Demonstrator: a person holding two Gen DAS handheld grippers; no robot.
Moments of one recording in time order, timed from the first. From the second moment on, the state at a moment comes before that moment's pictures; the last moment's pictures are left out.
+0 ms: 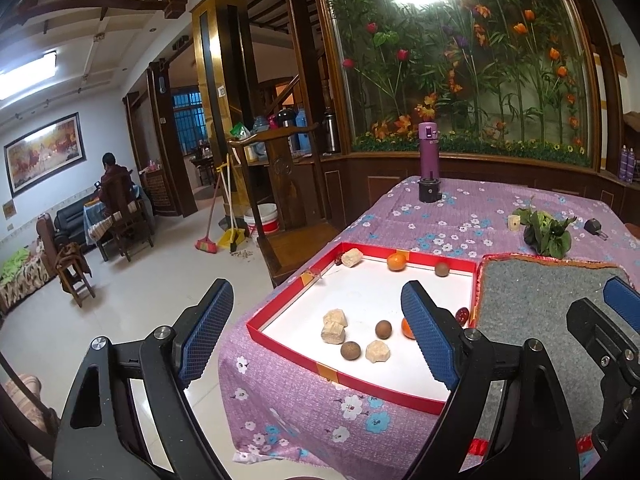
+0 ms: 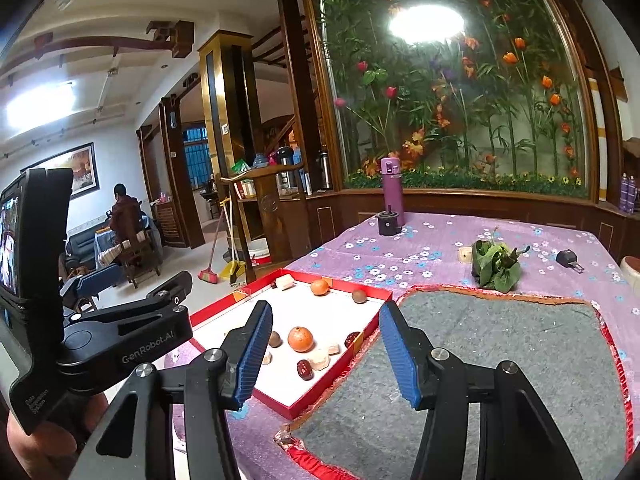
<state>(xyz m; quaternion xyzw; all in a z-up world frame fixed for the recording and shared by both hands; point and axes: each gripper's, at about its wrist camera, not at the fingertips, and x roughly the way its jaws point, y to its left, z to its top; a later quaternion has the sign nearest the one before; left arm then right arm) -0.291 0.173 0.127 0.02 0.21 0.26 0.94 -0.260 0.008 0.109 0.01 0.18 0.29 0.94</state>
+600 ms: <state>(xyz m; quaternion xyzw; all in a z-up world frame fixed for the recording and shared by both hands) -0.307 0.182 0.136 0.01 0.18 0.27 0.95 -0.263 0.011 0.112 0.01 0.17 0.29 0.94</state>
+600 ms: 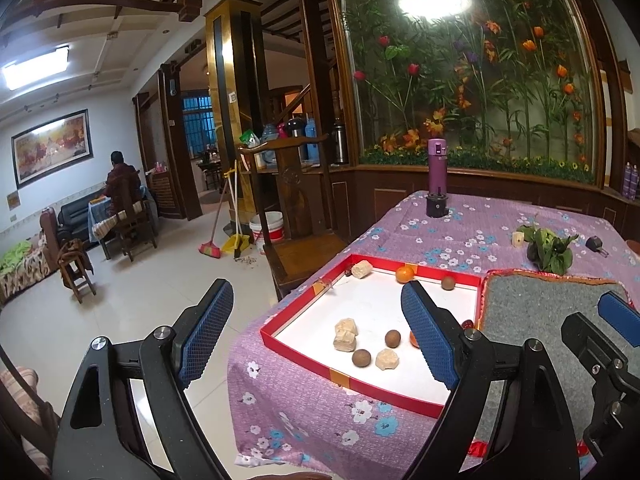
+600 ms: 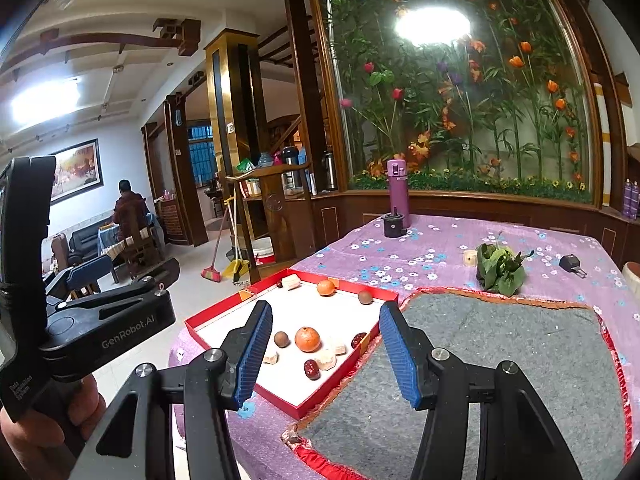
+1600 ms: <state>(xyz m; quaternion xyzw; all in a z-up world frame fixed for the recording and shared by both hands) -0.317 0.189 0.140 0.00 0.18 0.27 0.95 -0.259 0.020 0.124 0.00 0.16 0.30 0.94</state>
